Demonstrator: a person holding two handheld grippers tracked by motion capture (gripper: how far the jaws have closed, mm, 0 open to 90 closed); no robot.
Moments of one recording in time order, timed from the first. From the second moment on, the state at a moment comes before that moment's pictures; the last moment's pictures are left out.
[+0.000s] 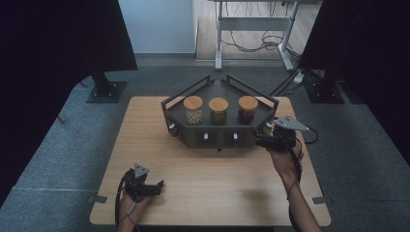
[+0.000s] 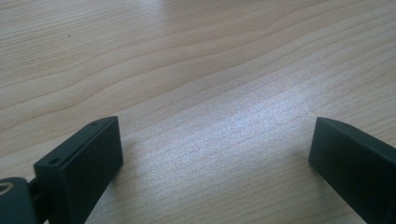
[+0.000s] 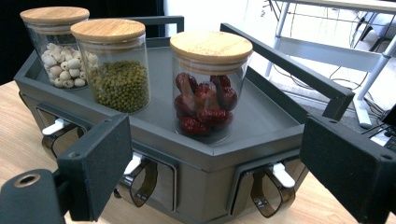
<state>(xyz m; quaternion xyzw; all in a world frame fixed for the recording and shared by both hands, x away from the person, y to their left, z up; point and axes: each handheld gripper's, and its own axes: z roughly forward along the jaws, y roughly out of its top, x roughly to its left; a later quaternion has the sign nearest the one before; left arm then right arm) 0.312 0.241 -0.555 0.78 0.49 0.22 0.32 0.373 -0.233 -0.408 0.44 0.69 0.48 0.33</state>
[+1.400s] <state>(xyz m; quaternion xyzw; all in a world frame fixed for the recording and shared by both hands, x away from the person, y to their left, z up) 0.312 0.241 -0.555 0.78 0.49 0.22 0.32 0.333 -0.252 -0.443 0.45 0.70 0.46 0.32</state>
